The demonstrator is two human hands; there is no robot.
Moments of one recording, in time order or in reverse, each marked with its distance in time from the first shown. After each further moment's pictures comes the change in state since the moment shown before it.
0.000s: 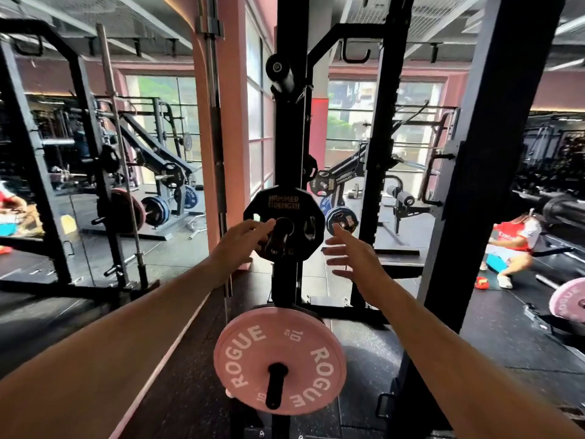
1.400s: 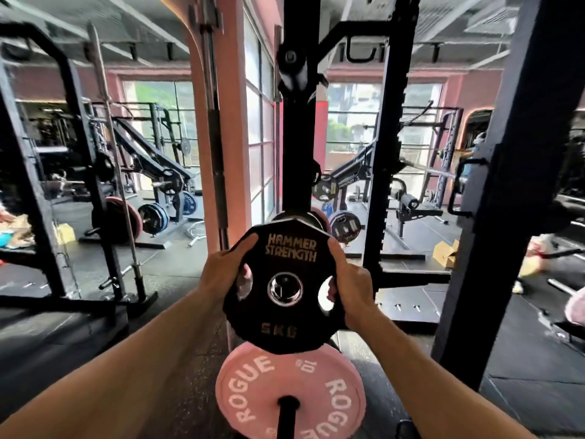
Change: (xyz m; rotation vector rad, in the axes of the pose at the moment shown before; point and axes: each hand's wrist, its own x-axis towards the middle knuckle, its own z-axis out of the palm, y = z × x) left_hand 0.080 -0.069 -0.024 -0.268 0.189 -0.135; right_hand 0.064 0.036 0.061 0.125 0.238 0.066
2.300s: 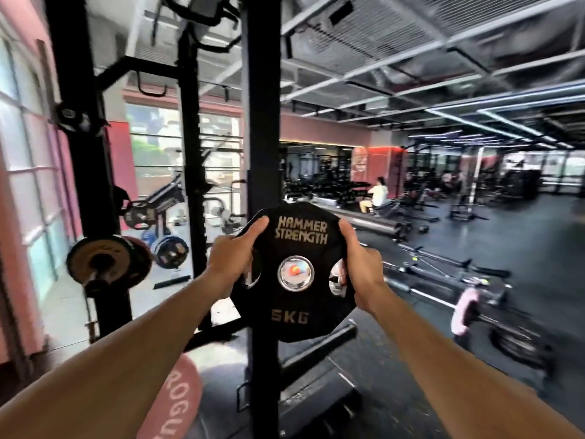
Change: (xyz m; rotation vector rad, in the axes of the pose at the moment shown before) left_hand -0.290 0.125 0.220 -0.111 -0.608 0.199; right_hand -0.308 -0.131 -0.299 -0.052 0.752 -0.236
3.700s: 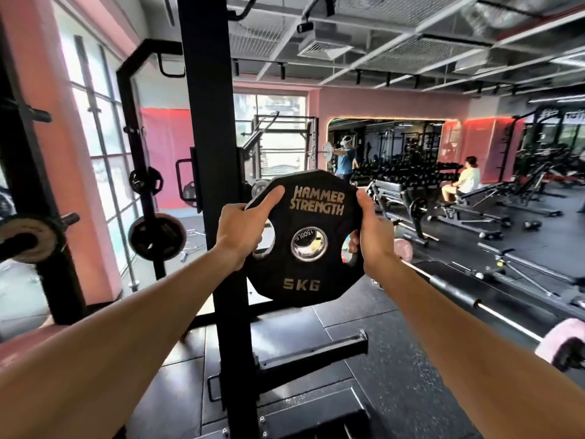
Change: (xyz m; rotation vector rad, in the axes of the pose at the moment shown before) left_hand 0.094 -0.012 0.370 0.173 0.307 0.035; right_hand 0.367 0.062 -0.192 0.149 -0.260 0.021
